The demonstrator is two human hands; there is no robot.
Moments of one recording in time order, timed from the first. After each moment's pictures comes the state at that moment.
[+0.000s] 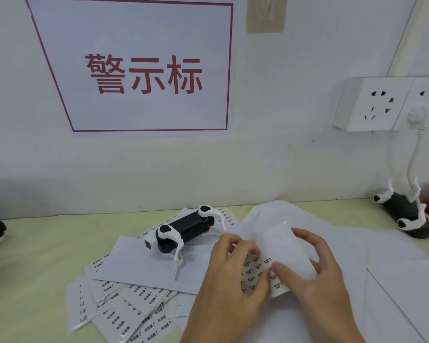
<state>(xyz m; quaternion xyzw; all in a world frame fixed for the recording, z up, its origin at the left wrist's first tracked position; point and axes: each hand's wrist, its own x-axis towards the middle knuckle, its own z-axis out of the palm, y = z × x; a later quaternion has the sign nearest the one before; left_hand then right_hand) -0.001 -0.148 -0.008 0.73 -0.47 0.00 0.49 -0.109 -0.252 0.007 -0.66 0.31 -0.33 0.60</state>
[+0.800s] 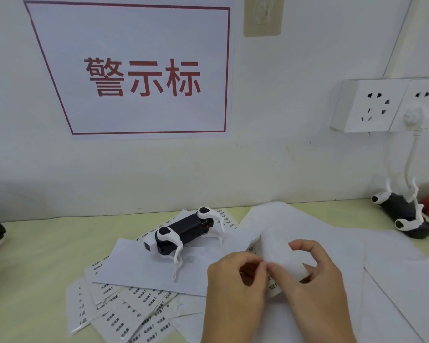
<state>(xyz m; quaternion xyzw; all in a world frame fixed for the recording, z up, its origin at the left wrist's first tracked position) -0.018 -0.160 -0.003 0.74 -0.33 -0.04 0.58 -0.107 -0.243 0.009 -0.68 0.34 -0.34 0.56</state>
